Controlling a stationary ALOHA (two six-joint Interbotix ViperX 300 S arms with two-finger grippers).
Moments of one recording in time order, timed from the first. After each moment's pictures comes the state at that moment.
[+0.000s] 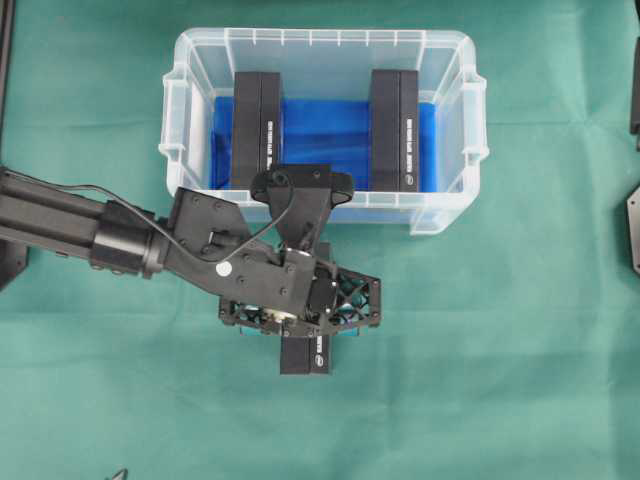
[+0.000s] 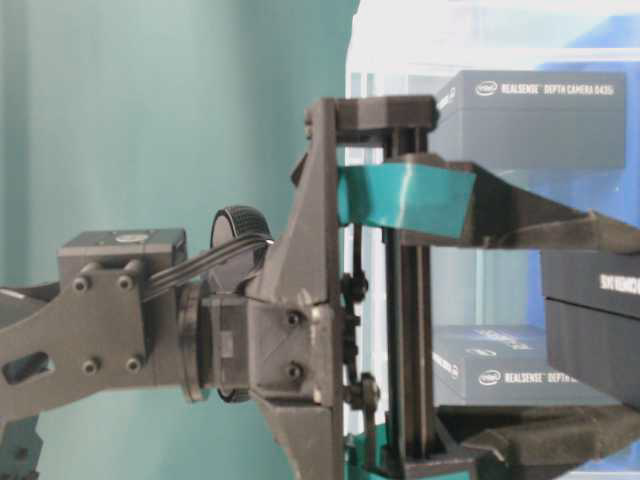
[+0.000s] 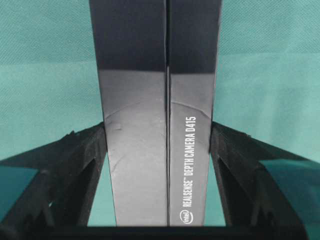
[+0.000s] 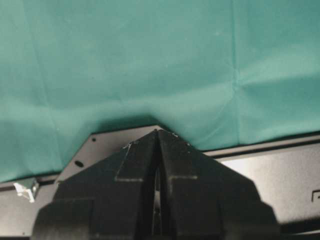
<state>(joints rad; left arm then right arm) -0.21 0.34 -0.07 0.04 1.18 -1.78 -0.01 -0.70 0.47 -0.12 1.57 0.25</state>
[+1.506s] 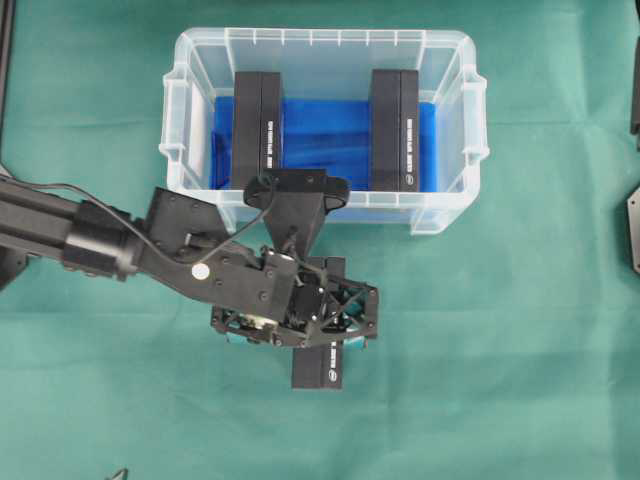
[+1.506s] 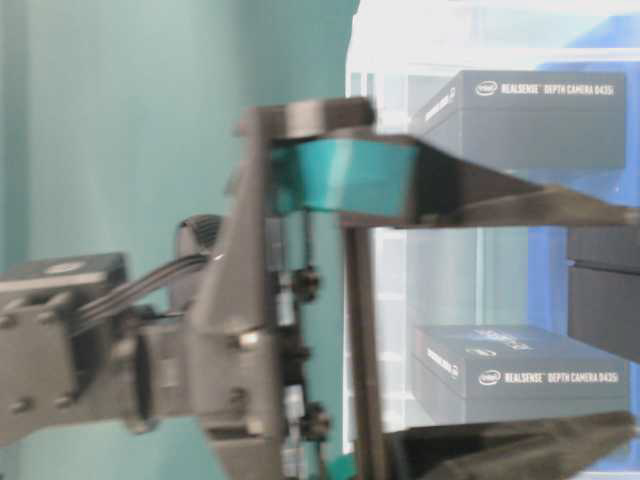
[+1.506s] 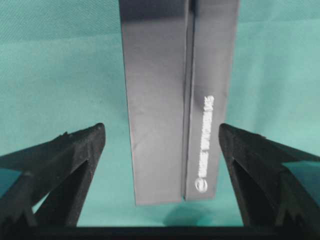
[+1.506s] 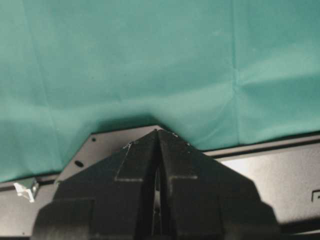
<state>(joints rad) -0.23 0.29 -0.04 0.03 1.14 -1.77 -0.01 -0.70 0.47 -0.12 1.57 0.25</state>
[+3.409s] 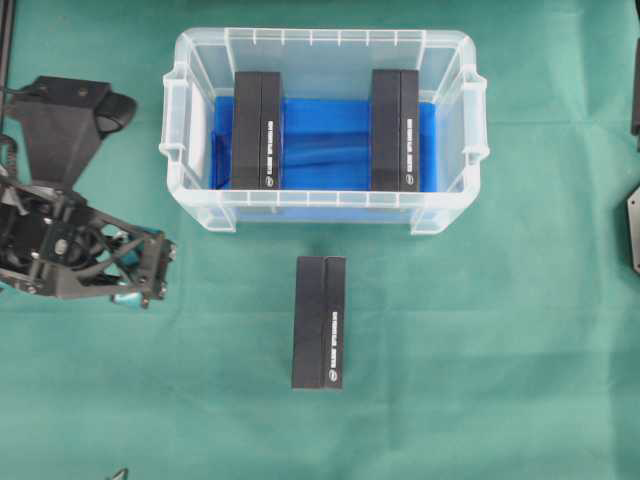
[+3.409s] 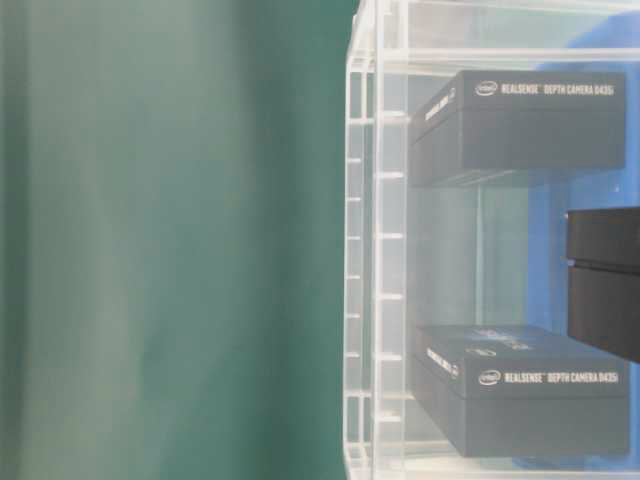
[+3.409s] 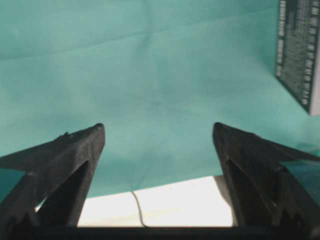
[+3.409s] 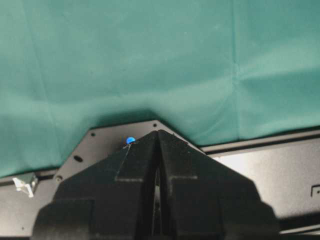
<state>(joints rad) -0.27 -0.33 0.33 0.05 1.40 -1.70 -0.01 -0.70 0.47 -0.12 1.58 0.25</state>
